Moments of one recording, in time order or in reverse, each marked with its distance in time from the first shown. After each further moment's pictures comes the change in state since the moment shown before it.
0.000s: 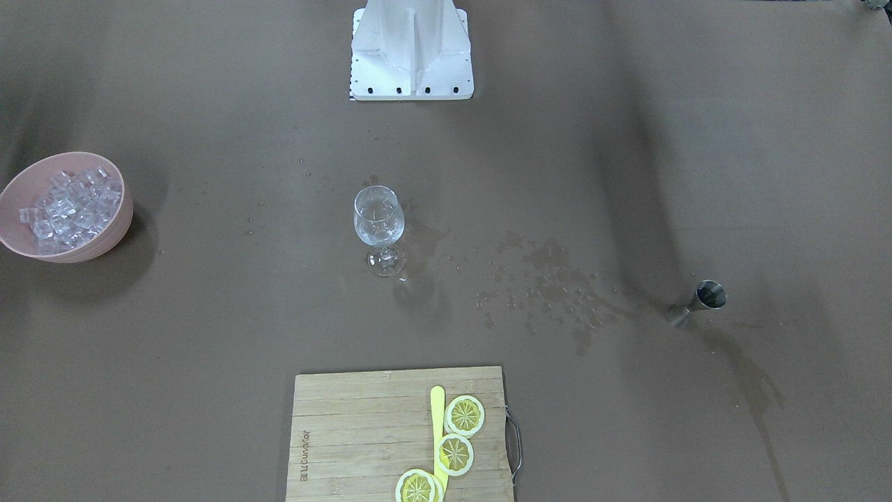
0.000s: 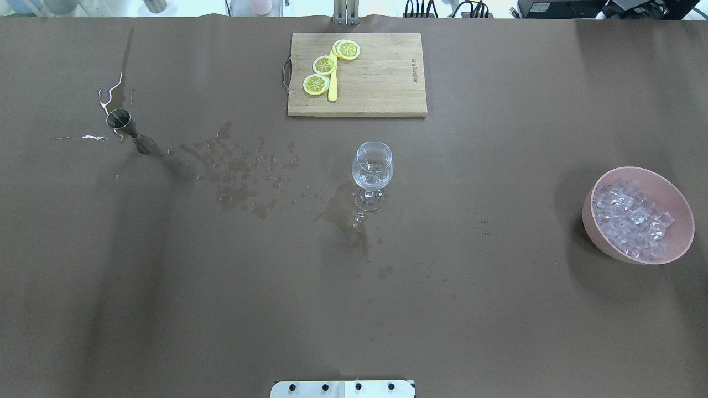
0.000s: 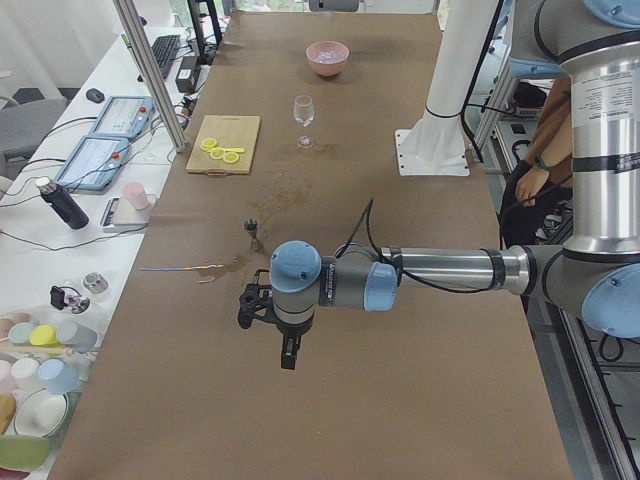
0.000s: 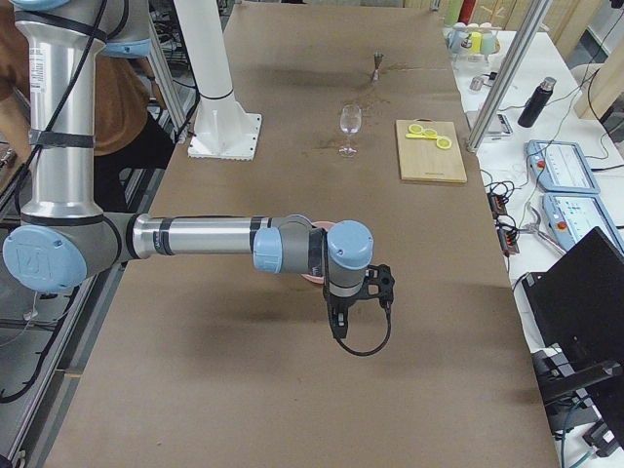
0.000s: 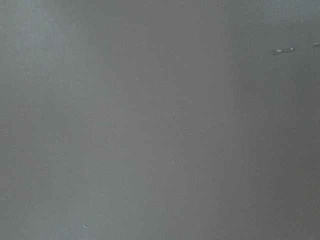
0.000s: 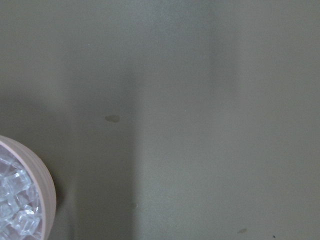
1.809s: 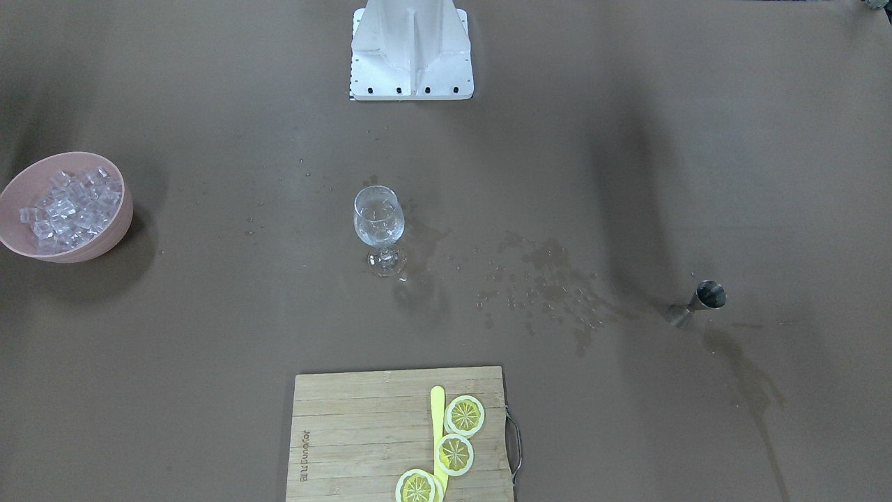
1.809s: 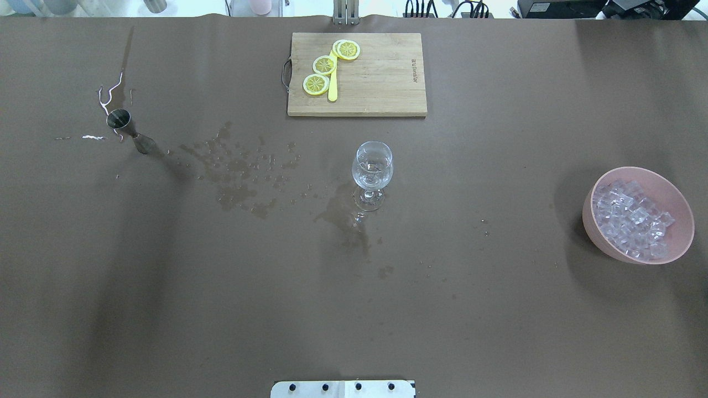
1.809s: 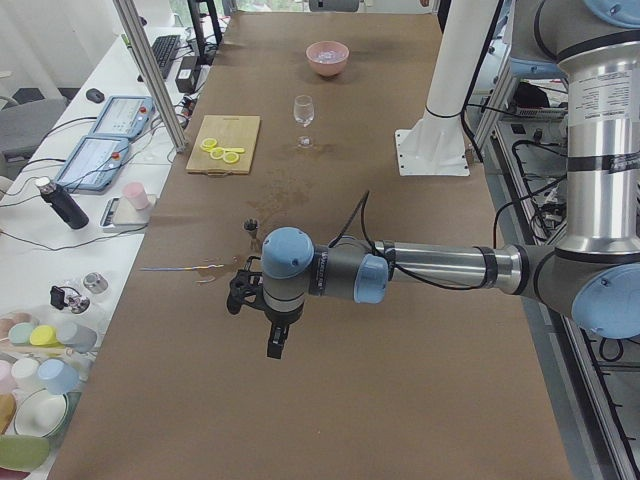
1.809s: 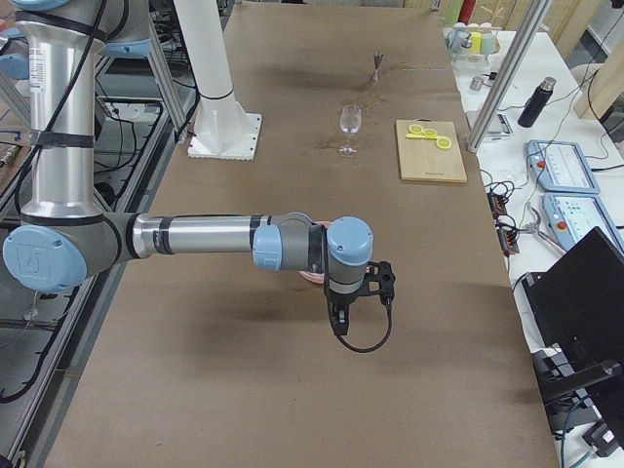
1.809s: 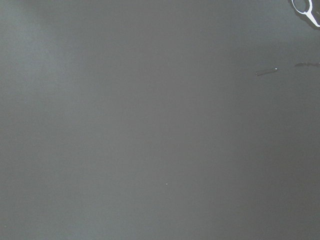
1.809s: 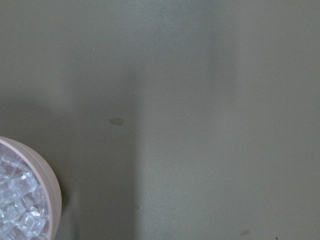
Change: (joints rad) left arm 0.000 -0.033 -0.006 -0.024 0.001 0.003; right arm 0.001 0.000 0.013 0.001 0.003 0.009
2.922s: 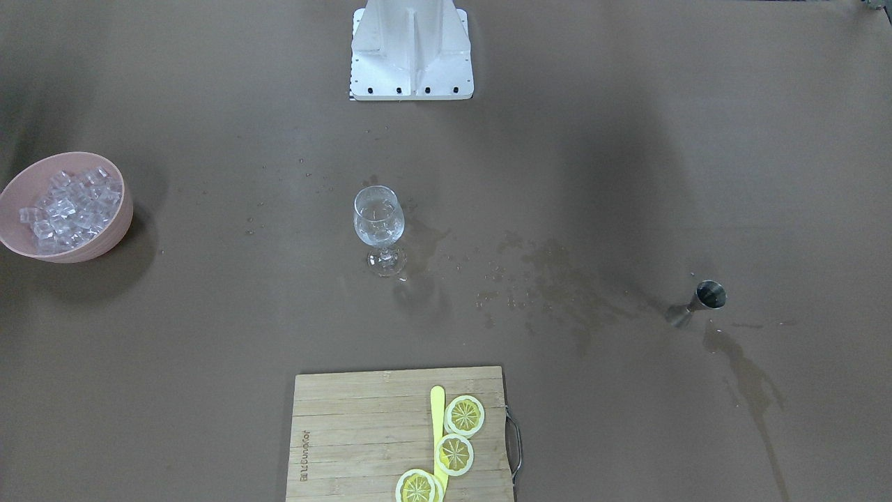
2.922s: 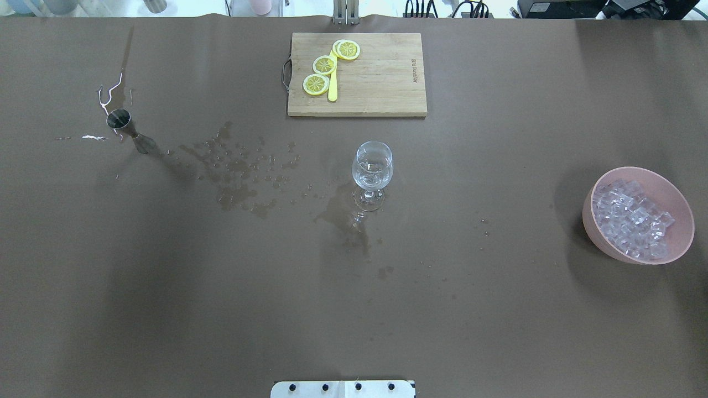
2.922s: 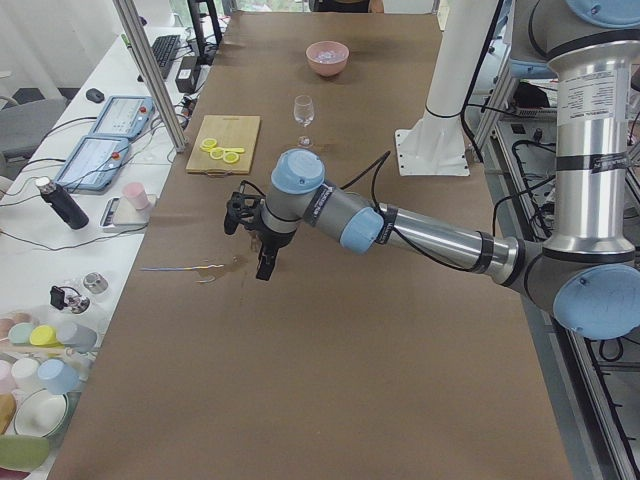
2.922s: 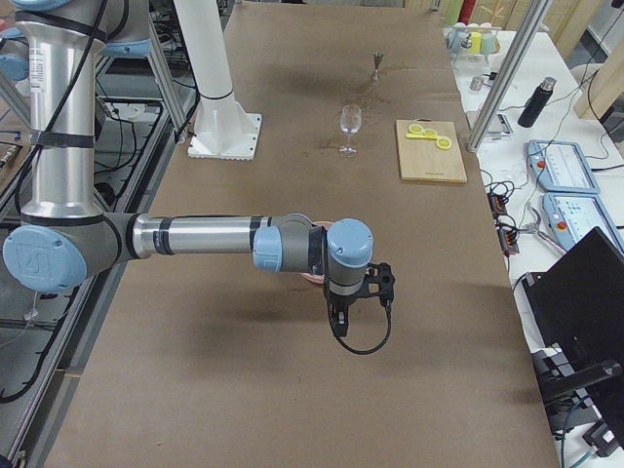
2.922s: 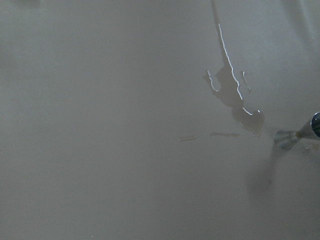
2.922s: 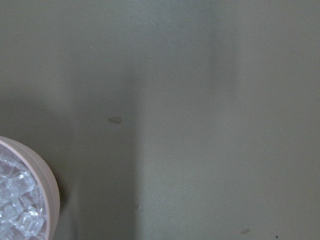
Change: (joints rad) left arm 0.154 -0.020 -0.211 -0.273 0.056 -0.575; right arm -0.001 -0.001 -0.007 -0.001 0.002 0.000
